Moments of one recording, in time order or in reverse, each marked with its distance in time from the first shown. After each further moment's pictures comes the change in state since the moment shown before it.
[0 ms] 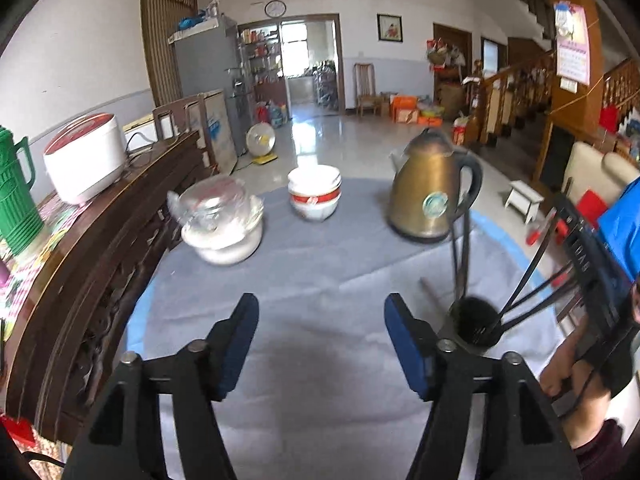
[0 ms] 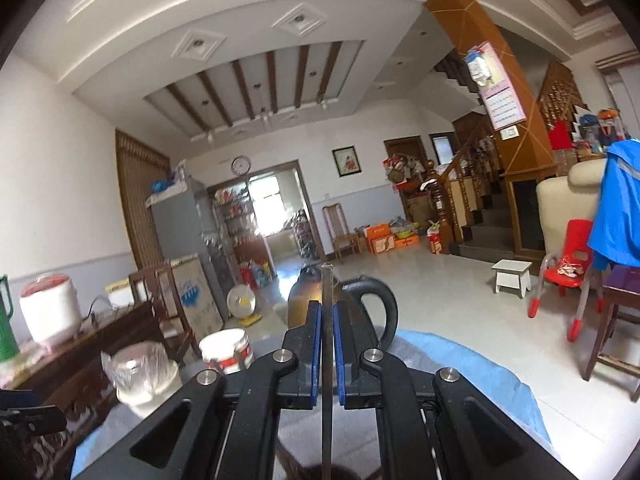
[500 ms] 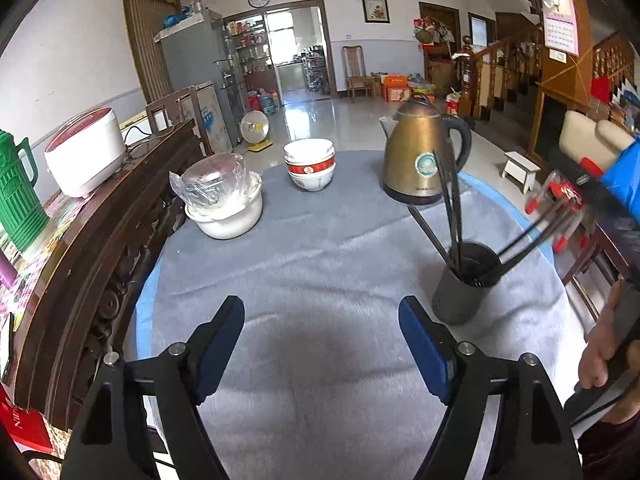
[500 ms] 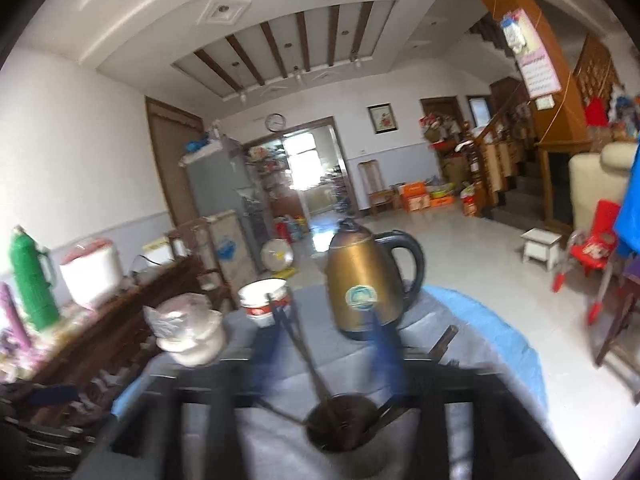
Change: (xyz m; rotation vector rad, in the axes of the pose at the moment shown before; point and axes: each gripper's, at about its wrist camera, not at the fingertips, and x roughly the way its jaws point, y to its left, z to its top) left arm -0.022 -0.006 -0.038 0.074 0.050 -0.006; right arm -0.062 -0.018 0.005 0.047 0.107 0.188
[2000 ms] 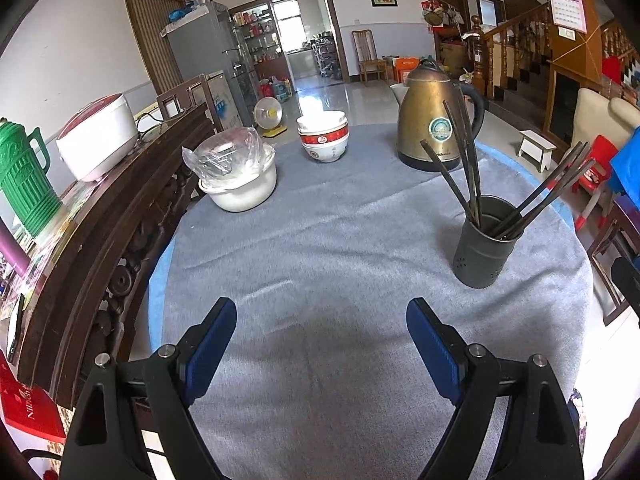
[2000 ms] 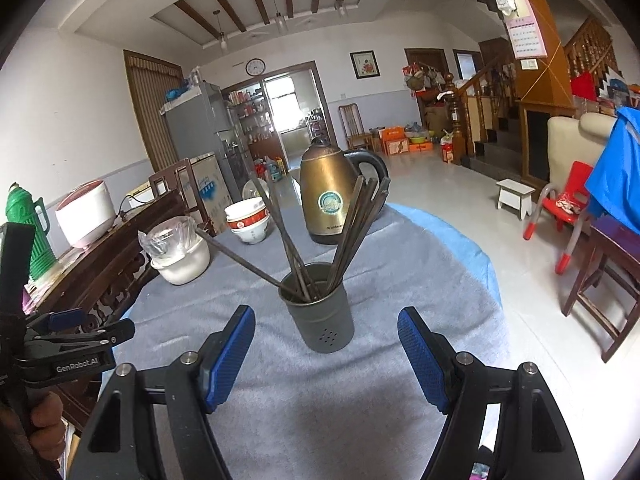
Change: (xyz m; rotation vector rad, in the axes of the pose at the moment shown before) left arm 0.014 -0.004 -0.036 0.022 0.050 0.078; right arm -0.056 0.000 -0.063 -0.033 0.280 -0.144
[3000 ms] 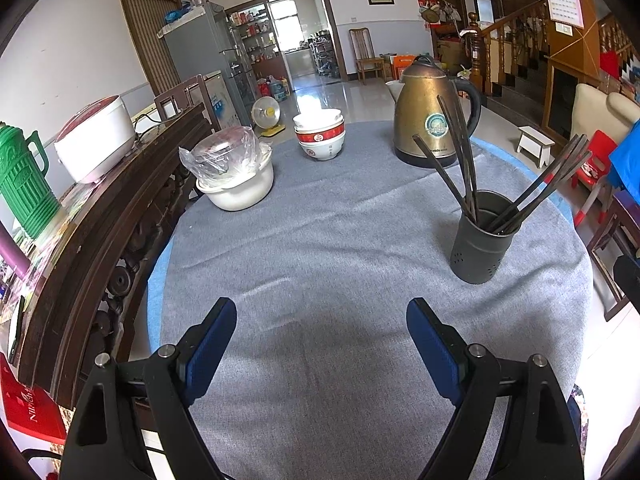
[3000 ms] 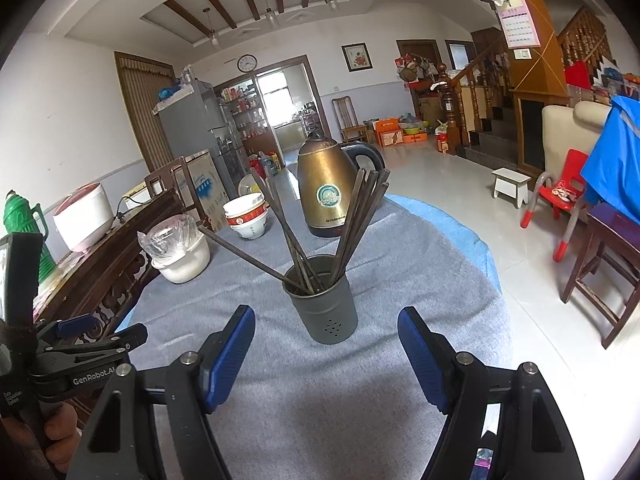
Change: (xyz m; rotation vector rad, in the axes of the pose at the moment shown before) left arm 0.000 -0.005 -0.002 0.014 0.003 0.004; right arm -0.003 0.008 -0.002 0.026 0.018 -0.017
